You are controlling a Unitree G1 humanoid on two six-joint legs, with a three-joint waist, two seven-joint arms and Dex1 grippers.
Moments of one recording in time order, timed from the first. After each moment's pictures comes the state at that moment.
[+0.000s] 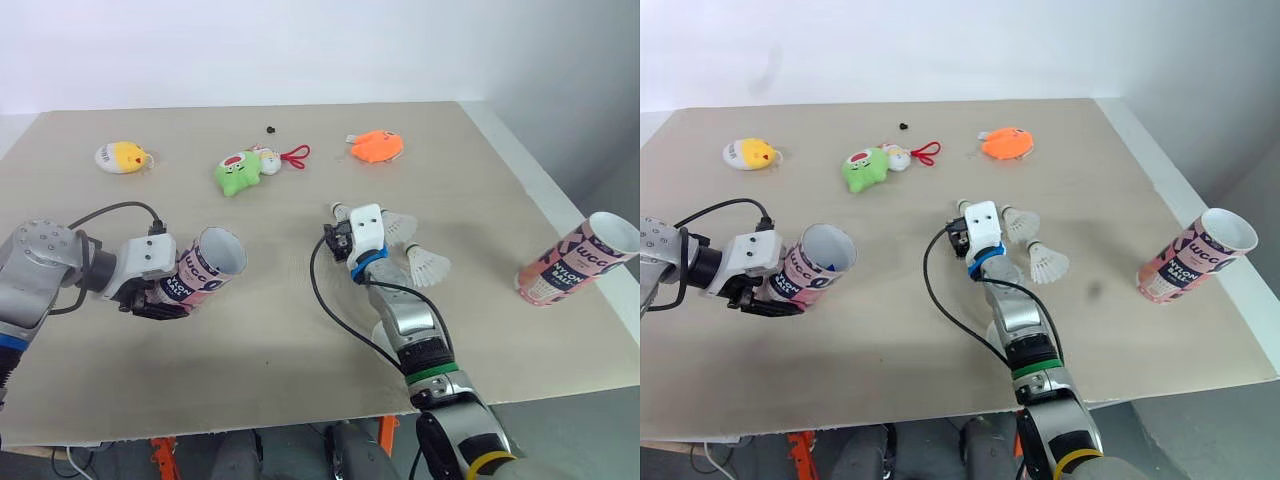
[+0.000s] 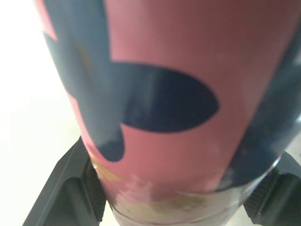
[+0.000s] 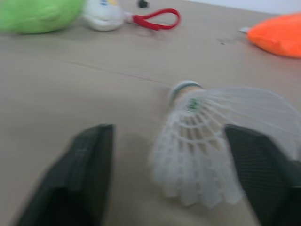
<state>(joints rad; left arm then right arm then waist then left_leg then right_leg) -0.50 1.09 -0.16 0.06 -0.14 0.33 -1.41 -0.64 -0.03 0.07 0.42 -0.01 0.16 0.11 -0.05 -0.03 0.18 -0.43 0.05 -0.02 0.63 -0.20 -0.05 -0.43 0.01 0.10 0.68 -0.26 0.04</state>
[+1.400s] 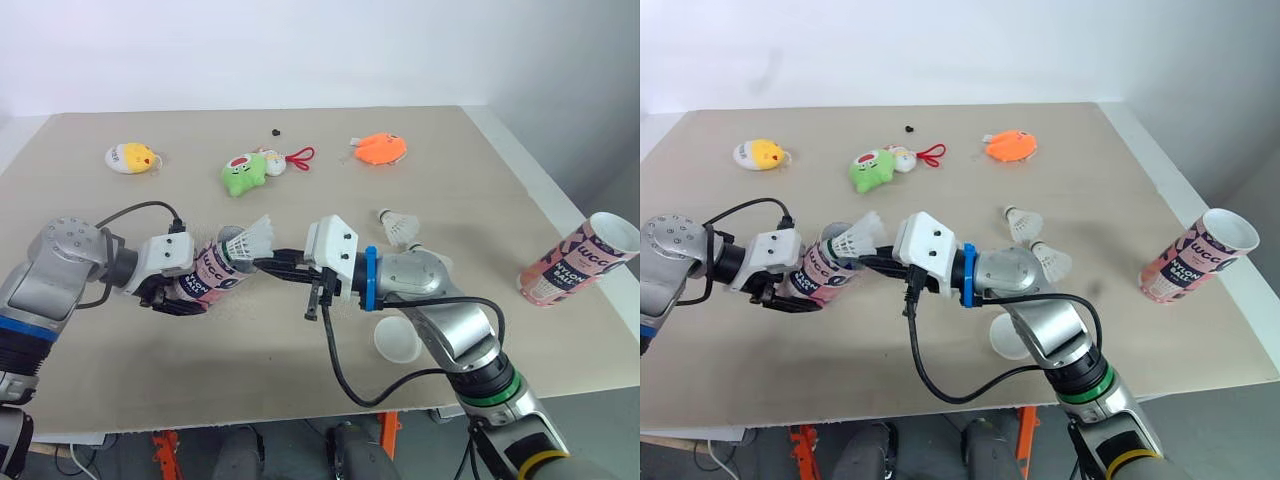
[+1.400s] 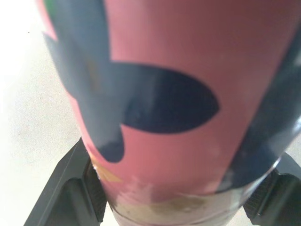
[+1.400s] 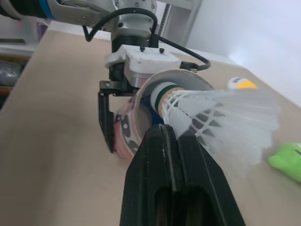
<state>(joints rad) -0.57 0.98 -0.19 0.11 -0.09 0.30 -1.43 -0.59 -0.34 0.36 -0.37 0.27 0.45 0.79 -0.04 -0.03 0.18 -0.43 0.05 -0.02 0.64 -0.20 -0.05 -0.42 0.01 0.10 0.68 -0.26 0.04</state>
